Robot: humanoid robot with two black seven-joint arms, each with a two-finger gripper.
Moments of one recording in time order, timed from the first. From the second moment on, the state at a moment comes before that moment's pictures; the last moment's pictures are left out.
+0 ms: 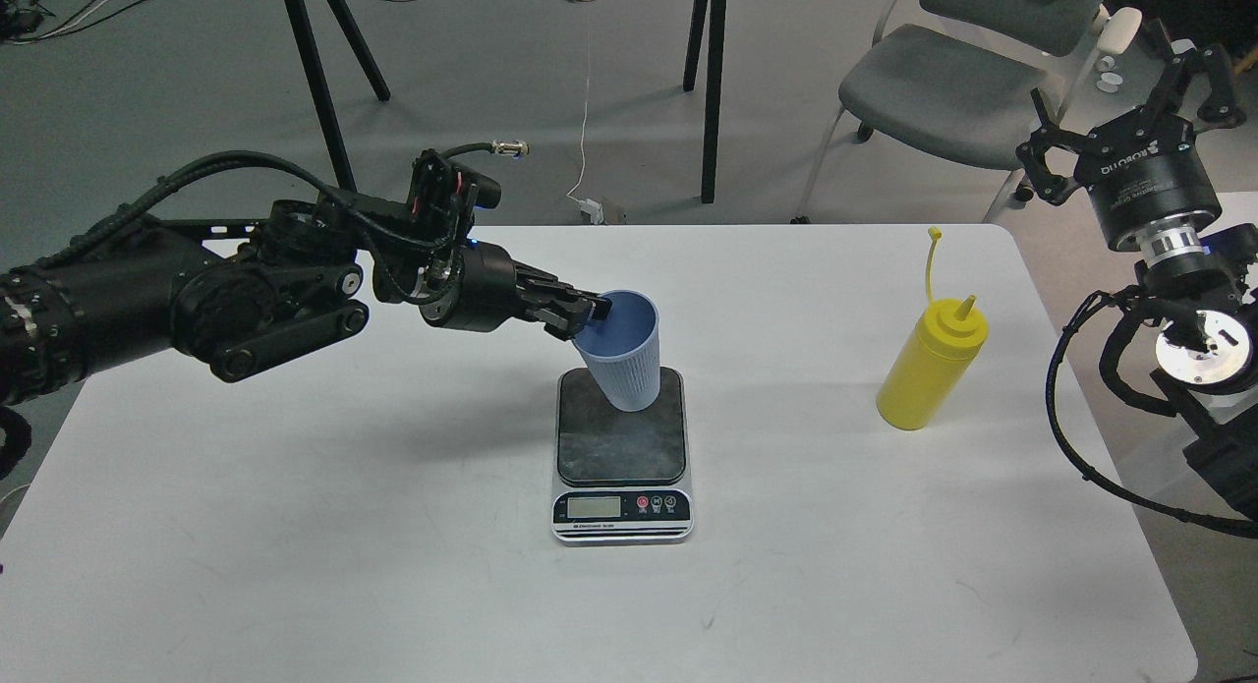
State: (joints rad) left arm -1.26 0.33 0.19 -0.92 1.40 -0.24 -0.49; right arm 0.69 -0.49 0.84 0.73 0.08 0.49 0.43
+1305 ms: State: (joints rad) left arm -1.16 0.34 0.15 -0.91 1.39 -0.20 -0.49; right arm 0.69 -0.49 0.84 0.73 0.08 0.49 0.43
